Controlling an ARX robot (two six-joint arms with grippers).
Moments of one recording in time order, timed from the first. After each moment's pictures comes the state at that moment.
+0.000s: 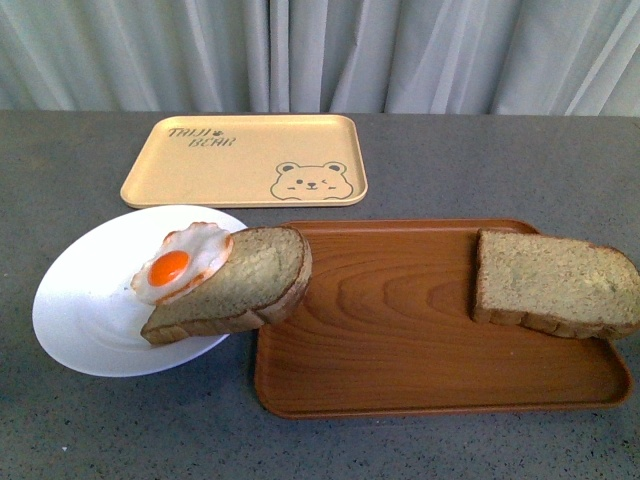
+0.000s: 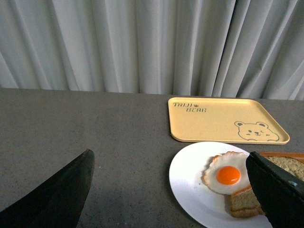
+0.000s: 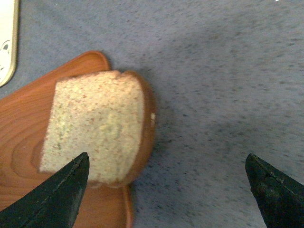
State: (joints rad) left arm 0.00 0.02 0.02 0.00 0.00 -0.01; right arm -0.35 1.67 0.52 0.47 -0.41 0.19
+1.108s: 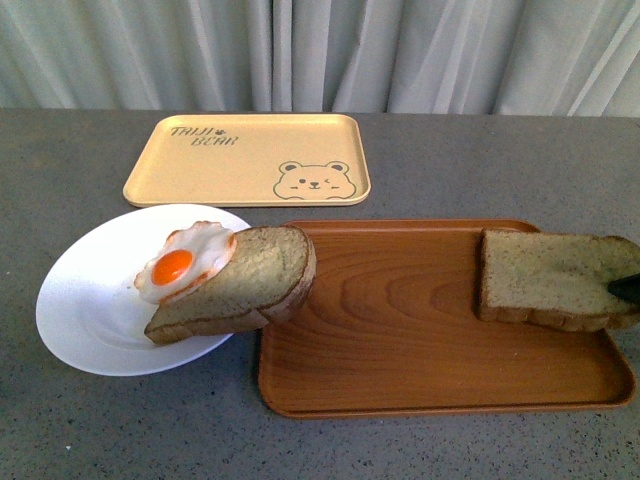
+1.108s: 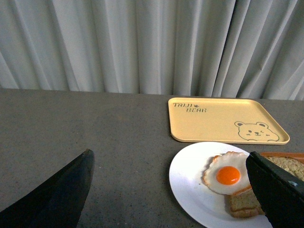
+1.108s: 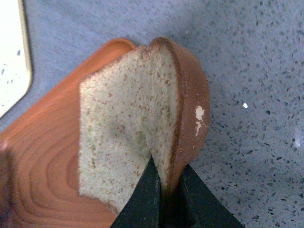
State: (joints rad) left arm 0.00 0.02 0.02 0.00 0.00 -0.01; right arm -0.16 1.79 0.62 0.49 -0.33 0.46
